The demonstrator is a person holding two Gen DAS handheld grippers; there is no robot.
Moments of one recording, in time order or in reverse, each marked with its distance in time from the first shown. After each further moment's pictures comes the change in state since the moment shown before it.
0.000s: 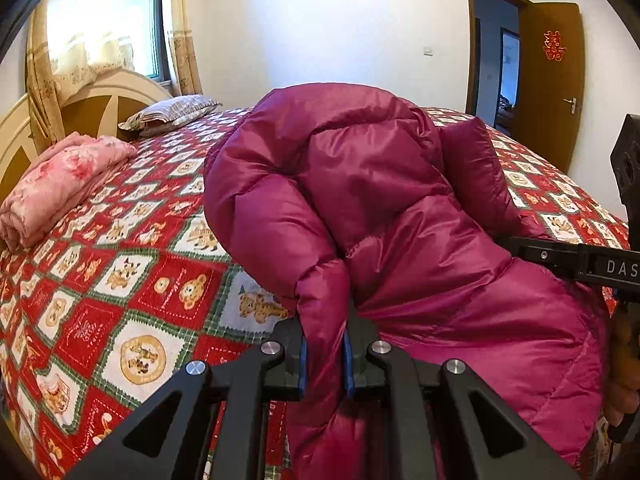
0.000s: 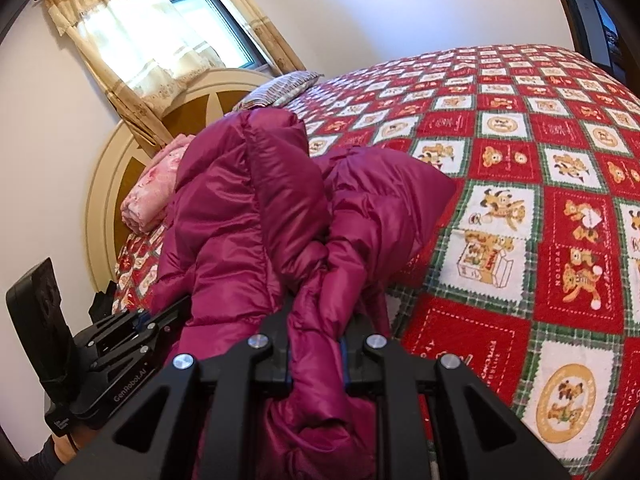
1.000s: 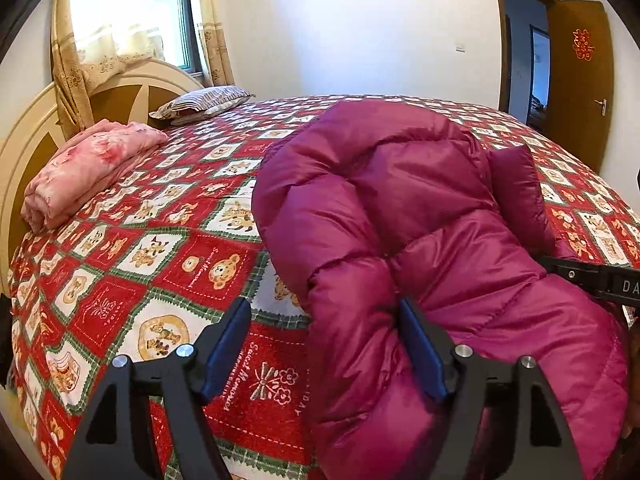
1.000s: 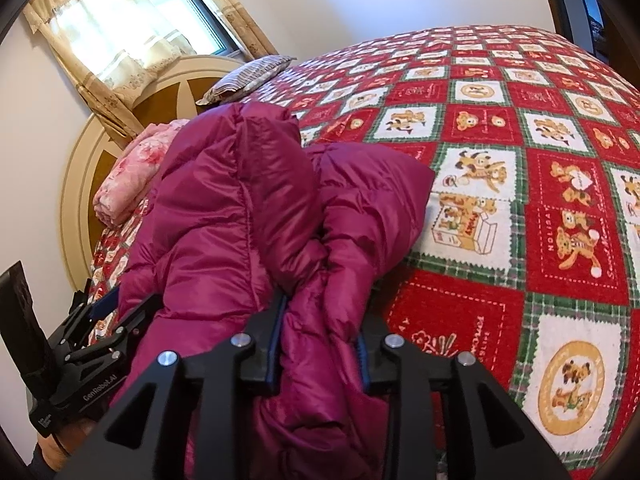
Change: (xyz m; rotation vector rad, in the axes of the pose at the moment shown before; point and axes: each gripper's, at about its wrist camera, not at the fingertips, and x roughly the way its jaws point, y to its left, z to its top) left arm 0.015 0.016 -0.014 -0.034 0.012 0.122; right arm 0.018 -0.017 -0.015 0.046 0.047 -0.095
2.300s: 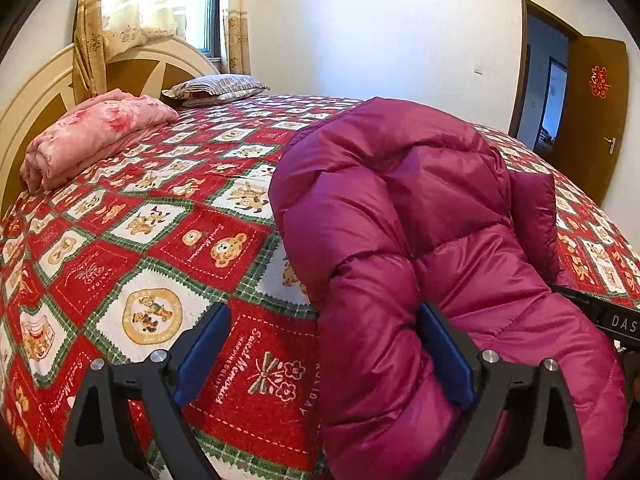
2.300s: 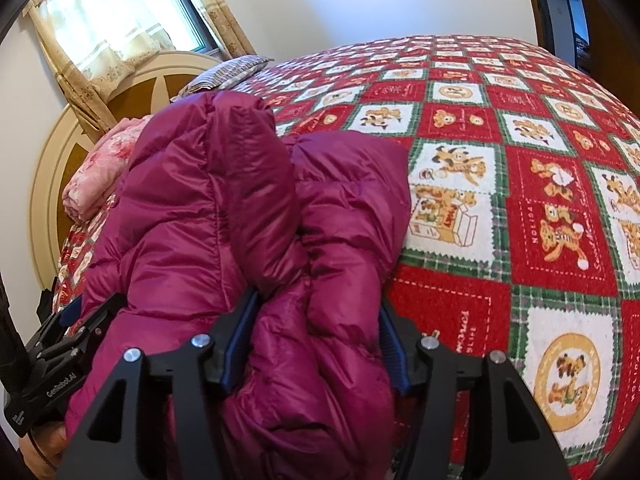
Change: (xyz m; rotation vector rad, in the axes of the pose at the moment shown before) left arm 0.016 0.023 -0.015 -0.128 -0.016 -0.034; right arm 0.012 0.003 -0.010 -0.011 -0.024 -0.140
